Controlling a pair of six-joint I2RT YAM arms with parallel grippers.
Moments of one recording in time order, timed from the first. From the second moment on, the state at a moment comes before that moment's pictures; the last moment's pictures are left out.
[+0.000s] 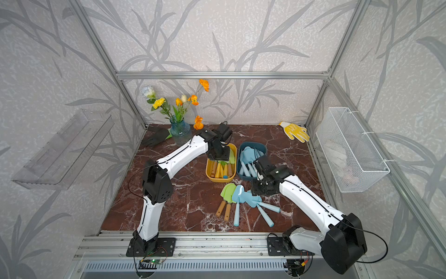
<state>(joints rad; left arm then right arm) -0.67 2.09 2.02 -1.14 -0.06 -0.57 0.60 1.22 0.93 -0.96 -0.12 0.48</state>
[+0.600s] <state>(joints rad) -0.63 1.83 1.54 -1.05 -0.12 -0.68 0.92 1.58 0.86 -0.76 -0.16 0.53</state>
